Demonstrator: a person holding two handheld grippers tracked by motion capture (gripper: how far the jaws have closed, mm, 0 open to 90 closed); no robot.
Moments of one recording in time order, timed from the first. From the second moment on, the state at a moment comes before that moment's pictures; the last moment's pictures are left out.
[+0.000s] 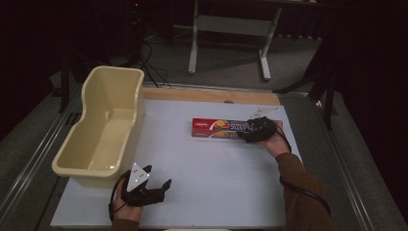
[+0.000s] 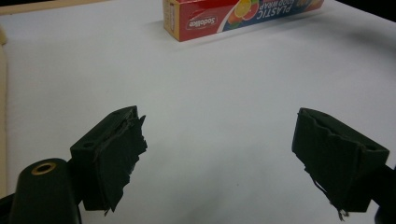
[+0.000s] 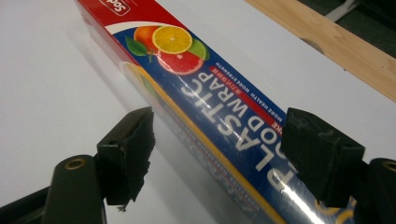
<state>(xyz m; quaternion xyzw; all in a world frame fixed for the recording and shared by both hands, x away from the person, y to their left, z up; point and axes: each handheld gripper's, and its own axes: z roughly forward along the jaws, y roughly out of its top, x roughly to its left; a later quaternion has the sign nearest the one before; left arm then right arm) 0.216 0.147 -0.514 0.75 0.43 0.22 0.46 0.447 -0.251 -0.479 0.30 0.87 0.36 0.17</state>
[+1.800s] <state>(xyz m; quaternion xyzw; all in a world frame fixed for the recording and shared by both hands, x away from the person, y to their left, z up) 0.219 0.147 -0.520 0.74 0.45 0.21 0.45 0.450 -0.225 -0.470 0.20 0.95 0.25 0.03</state>
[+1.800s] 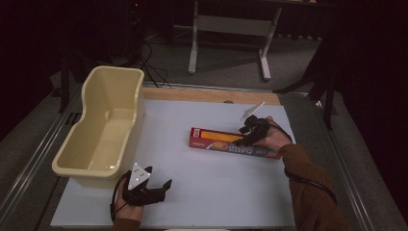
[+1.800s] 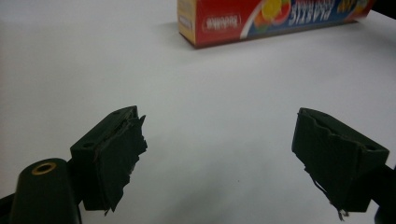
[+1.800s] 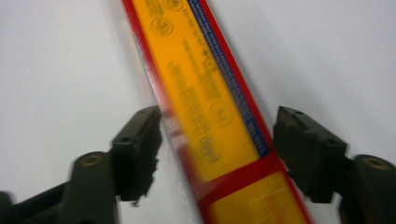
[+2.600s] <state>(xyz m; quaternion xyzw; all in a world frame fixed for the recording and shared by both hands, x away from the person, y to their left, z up) 0.218 0.145 -0.519 0.74 0.44 0.21 0.45 0.440 -0.194 -0.494 0.18 0.98 0.09 -0.01</state>
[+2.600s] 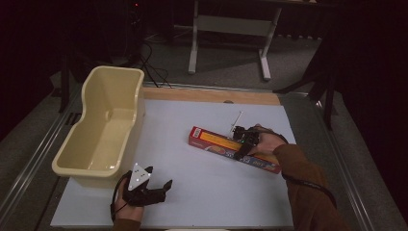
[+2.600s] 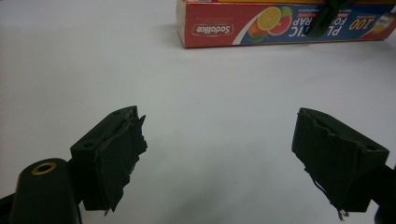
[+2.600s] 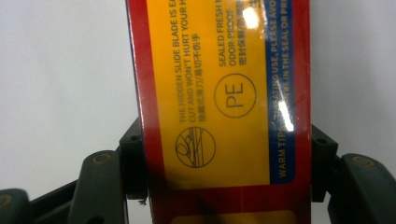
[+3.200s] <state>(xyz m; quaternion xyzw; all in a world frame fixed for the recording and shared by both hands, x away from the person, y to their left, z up) 0.217 0.146 -0.519 0.74 0.45 0.21 0.46 0.433 -0.171 -0.496 0.11 0.99 0.06 0.02</state>
